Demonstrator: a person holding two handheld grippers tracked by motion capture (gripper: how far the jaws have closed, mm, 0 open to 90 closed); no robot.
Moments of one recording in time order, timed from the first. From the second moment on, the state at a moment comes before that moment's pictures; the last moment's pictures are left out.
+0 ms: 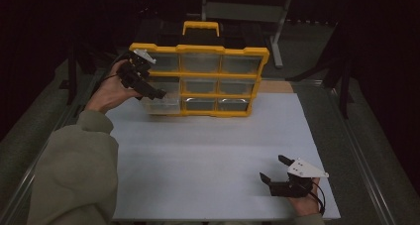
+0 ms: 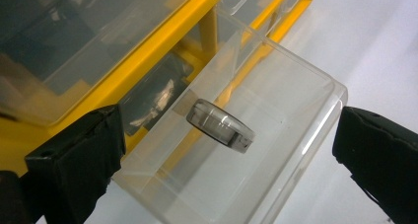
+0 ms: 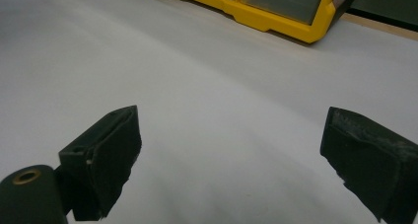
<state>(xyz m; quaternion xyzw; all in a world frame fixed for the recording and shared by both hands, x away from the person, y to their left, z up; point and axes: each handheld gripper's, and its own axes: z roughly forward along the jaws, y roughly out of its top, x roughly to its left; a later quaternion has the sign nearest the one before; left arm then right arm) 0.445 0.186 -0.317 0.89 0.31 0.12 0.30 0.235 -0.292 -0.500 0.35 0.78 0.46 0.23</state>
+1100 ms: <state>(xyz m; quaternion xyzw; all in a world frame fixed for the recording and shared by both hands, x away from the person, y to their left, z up) 0.379 0.219 -0.352 0.89 0.30 0.17 0.30 0.234 -0.292 -0.500 0.35 0.78 0.46 0.23</state>
